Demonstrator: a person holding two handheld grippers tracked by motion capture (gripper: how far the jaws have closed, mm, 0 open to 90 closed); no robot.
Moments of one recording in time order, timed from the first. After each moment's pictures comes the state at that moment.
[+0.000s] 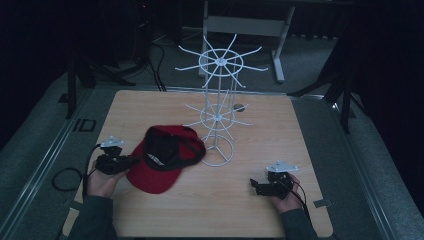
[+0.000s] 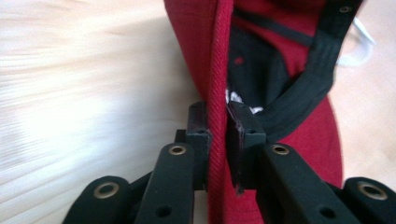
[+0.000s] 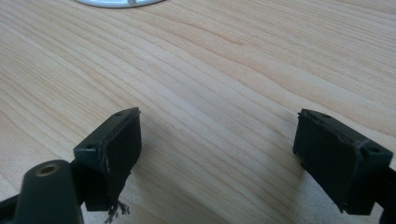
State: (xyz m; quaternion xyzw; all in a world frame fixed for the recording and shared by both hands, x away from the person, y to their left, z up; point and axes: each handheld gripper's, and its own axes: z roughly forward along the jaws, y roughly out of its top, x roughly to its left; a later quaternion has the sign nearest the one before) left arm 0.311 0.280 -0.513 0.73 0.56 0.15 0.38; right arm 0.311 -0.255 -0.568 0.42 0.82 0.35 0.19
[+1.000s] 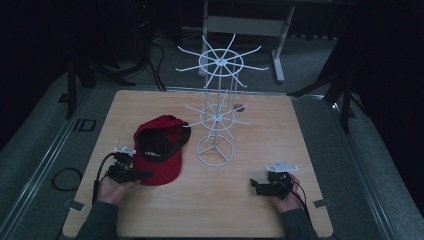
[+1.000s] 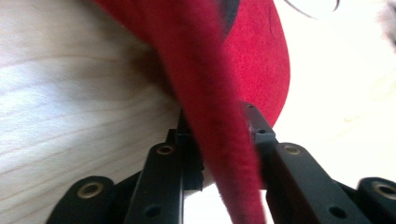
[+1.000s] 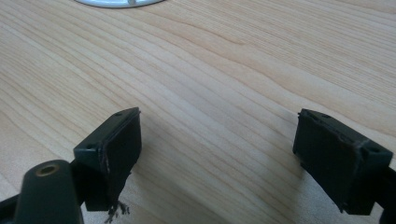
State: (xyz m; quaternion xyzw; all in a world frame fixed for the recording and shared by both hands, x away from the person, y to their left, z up) left arm 0.308 0.249 -0.536 0.76 0.53 0.01 0.36; right arm 0.311 -0.255 -0.568 0.42 0.82 0.35 0.19
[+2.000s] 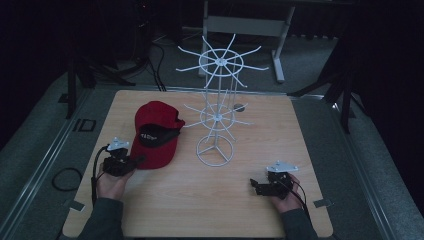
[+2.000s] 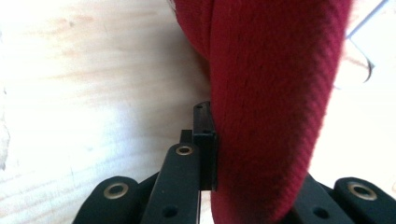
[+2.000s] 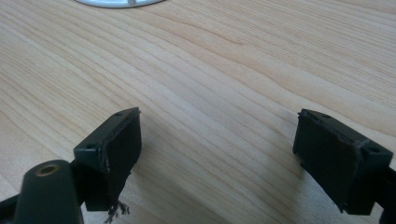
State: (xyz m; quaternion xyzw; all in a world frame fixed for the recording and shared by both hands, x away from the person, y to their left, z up) left arm 0.307 0.248 -0.509 0.73 0.54 0.16 0.40; right arm 0.311 -0.255 -0.568 0.42 0.82 0.35 0.19
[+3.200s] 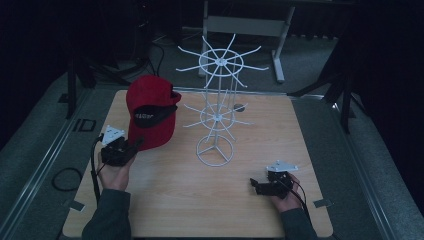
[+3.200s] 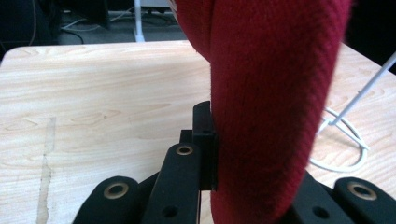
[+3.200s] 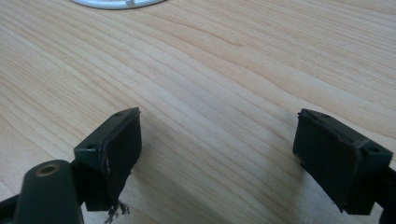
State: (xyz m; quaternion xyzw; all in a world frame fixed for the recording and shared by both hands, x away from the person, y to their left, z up) left arm 0.309 0.238 -0.469 0.67 0.52 0.26 0.46; right arm 0.313 -0.255 -0.568 0.42 0.82 0.35 0.19
